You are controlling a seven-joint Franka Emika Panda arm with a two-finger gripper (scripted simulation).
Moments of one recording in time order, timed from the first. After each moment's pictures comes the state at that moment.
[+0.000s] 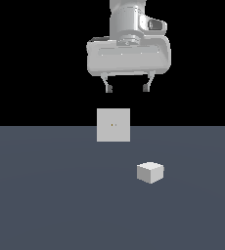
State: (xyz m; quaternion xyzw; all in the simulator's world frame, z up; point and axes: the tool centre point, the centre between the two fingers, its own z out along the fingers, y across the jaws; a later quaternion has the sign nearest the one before) arm 0.018 -0.038 0.193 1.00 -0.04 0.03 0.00
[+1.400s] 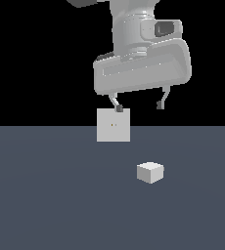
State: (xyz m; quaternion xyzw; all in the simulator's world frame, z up) arm -0.018 -0.058 0.141 0.97 -0.21 0.09 0.03
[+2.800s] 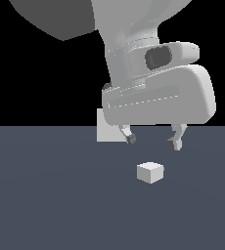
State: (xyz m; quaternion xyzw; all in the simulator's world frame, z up) arm -0.061 -0.071 0.070 0.89 -0.42 0.15 0.07
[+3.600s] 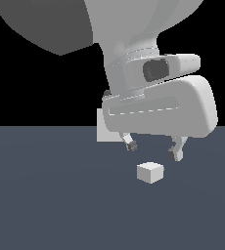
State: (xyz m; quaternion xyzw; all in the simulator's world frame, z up) arm -0.064 -0.071 0.054 0.89 -0.43 0.15 0.07
